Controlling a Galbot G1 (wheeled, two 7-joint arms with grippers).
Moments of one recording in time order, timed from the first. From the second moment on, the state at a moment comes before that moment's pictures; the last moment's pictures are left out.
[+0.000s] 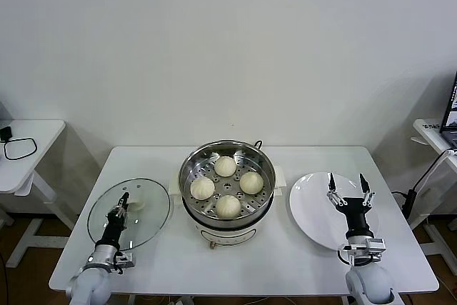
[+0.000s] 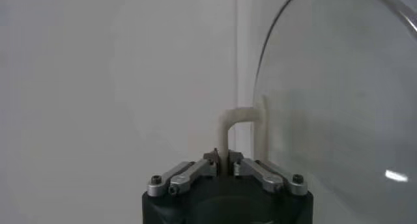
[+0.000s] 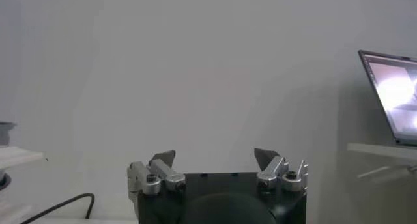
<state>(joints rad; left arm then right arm) 1.22 -1.24 -0.57 -1.38 1.25 -0.08 -0.31 -1.28 1.13 0.48 1.56 0.32 0.44 0.18</state>
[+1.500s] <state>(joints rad) 1.06 -1.24 -0.04 -2.09 1.16 0.36 0.13 -1.25 1.14 0.51 1.51 0.29 0.41 0.18</state>
